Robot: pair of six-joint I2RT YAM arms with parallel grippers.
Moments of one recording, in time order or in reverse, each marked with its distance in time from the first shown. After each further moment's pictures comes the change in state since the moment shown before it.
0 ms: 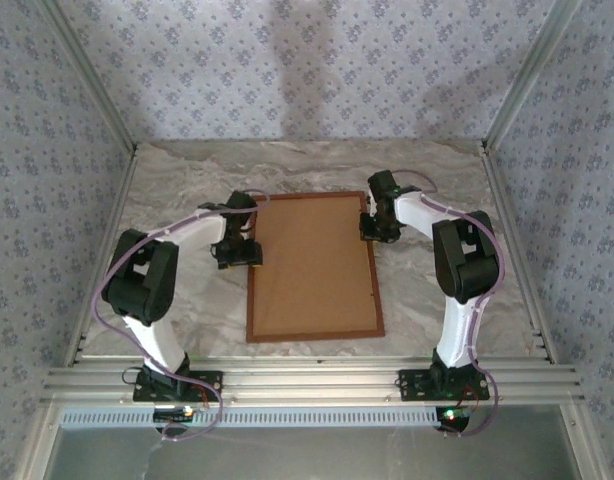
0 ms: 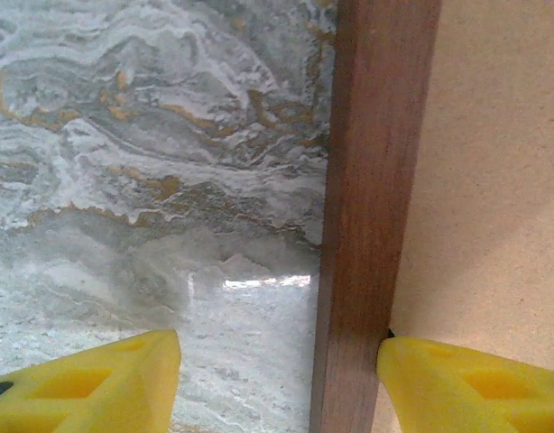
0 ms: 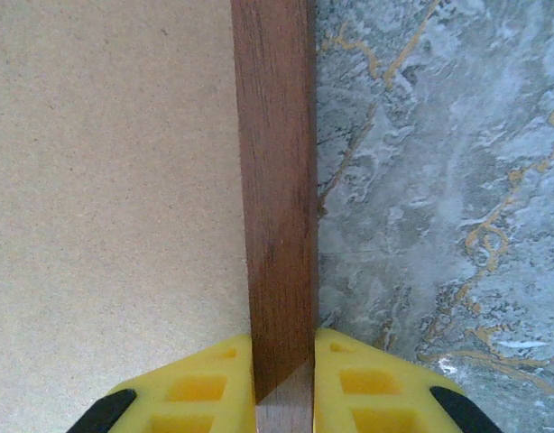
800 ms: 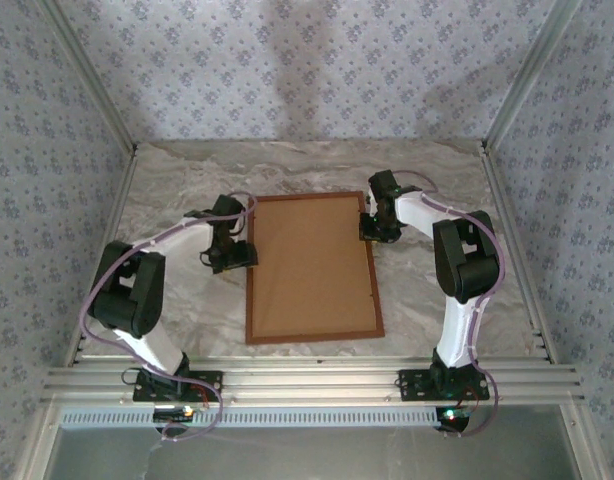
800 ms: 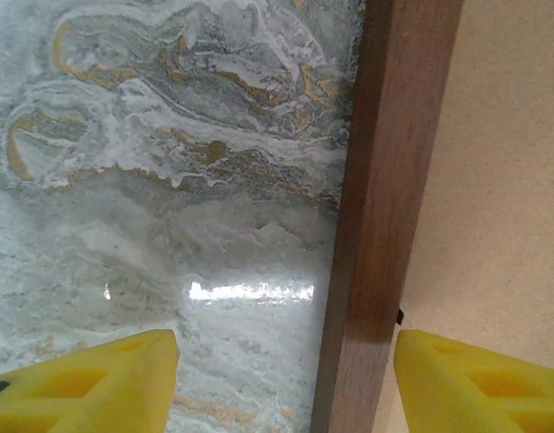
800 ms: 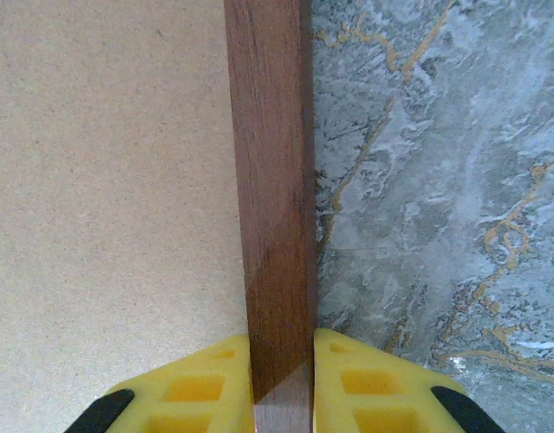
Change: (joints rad) left arm 0.063 -0.112 -0.123 0.086 0.068 -0.021; right arm -0.011 0.000 0.000 -0.001 -0.031 0.000
